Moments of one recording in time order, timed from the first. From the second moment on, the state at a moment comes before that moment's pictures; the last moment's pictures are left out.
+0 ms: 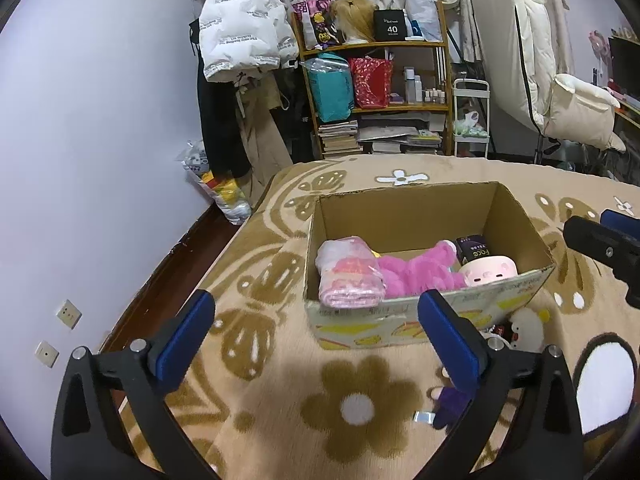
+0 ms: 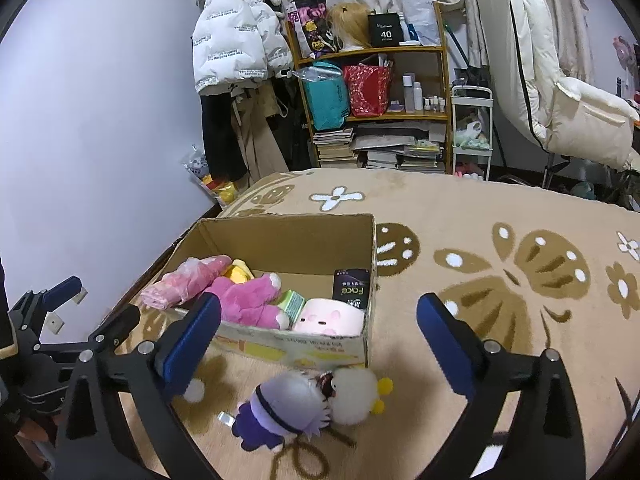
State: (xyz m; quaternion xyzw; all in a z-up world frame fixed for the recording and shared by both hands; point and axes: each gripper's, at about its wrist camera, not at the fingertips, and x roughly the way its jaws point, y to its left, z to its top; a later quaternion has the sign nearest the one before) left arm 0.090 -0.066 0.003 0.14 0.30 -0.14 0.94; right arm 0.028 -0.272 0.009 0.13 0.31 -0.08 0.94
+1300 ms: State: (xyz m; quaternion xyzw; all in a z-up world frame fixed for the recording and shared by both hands) left arm 0.055 -0.094 -0.046 0.18 0.35 -0.15 0.91; right arm 0.013 -0.300 -0.038 0.18 0.36 -0.12 0.91
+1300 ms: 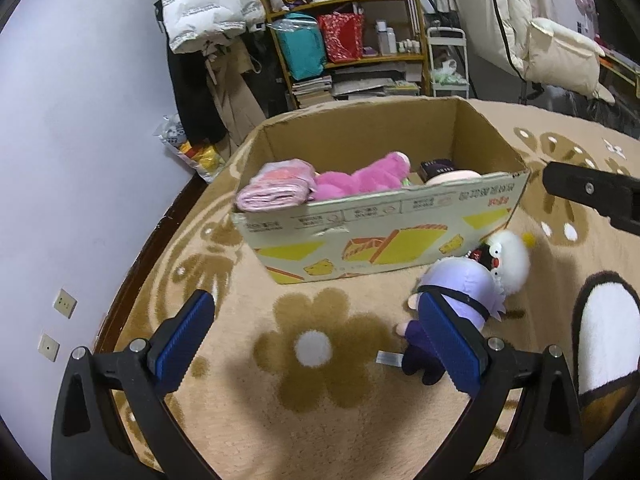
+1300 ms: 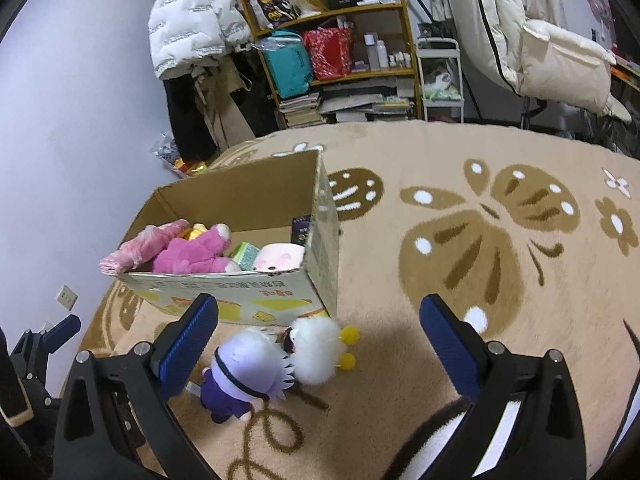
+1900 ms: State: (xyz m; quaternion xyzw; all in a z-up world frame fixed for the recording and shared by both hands) left arm 0.067 -0.126 -0.075 0.20 0.38 -0.18 0.88; right arm 0.029 -0.316 -0.069 0.22 0.41 -0.13 0.88
